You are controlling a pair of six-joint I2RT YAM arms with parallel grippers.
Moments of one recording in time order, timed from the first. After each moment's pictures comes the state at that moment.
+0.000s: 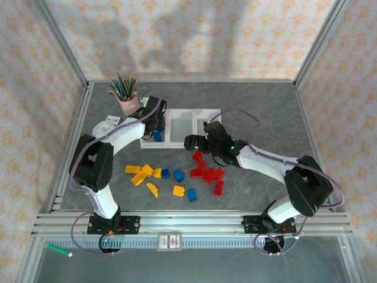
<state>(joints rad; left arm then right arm) -0.35 1.77 1.23 -0.36 -0.34 -0.51 0.72 1.48 0.88 -0.11 -0.02 0.69</state>
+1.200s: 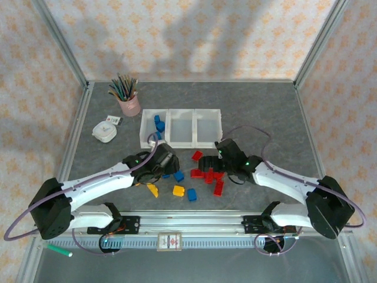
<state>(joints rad) -0.83 1.22 0.73 -0.52 -0.23 -0.96 0.73 1.22 0.62 -0.28 -0.07 0.63</state>
